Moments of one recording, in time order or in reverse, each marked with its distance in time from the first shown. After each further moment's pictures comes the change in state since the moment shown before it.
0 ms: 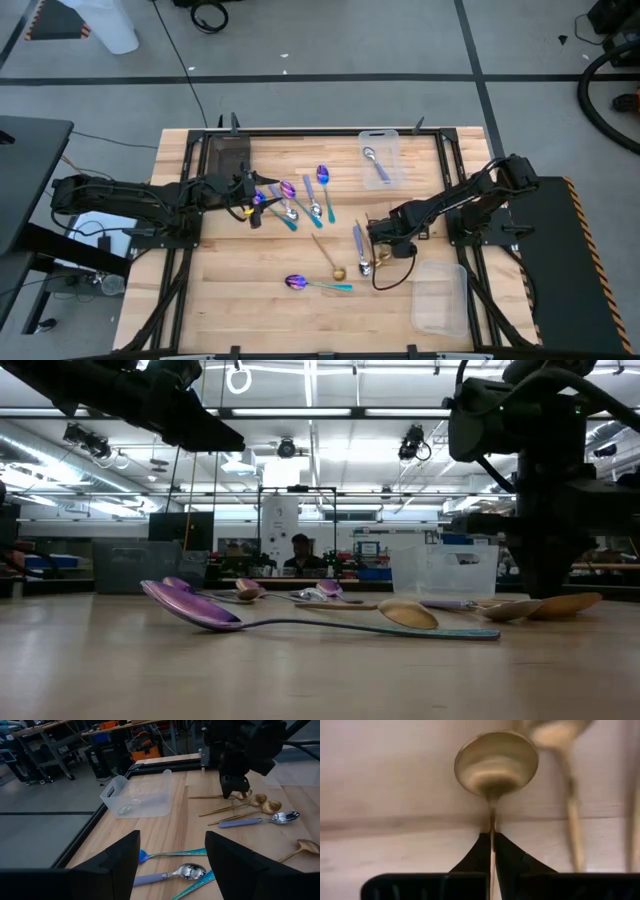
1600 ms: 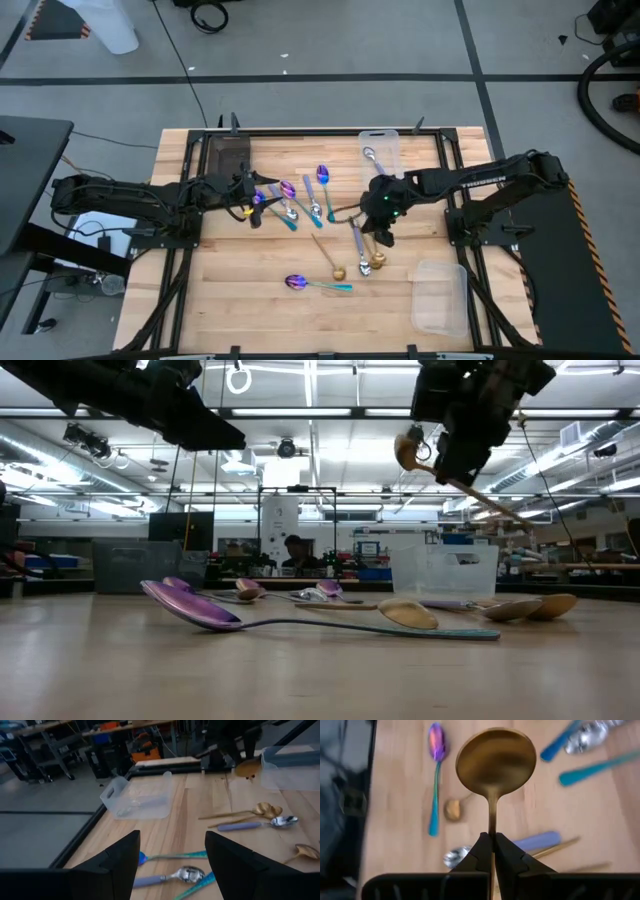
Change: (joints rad) left arm 0.000 0.000 0.000 0.022 0.000 -0.012; right arm -0.207 -0.277 0.121 0.222 -0.402 1.628
